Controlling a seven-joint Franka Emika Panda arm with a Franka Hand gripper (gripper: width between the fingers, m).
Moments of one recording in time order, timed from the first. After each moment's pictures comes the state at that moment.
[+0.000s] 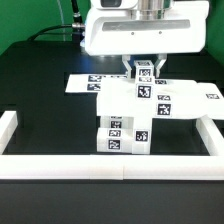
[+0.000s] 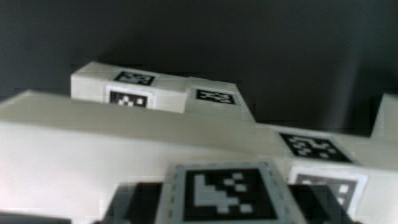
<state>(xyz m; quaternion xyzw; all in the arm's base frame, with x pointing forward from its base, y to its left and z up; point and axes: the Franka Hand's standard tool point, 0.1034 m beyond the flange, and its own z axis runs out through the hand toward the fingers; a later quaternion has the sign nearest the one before) 0.560 0.025 0.105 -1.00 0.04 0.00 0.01</state>
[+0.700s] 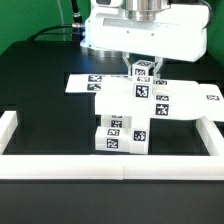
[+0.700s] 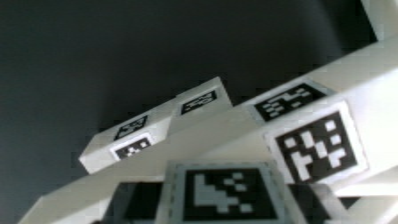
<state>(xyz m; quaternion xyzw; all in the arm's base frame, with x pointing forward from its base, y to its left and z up) 0.560 0.028 0.104 -0.93 0.35 0.00 0.02</state>
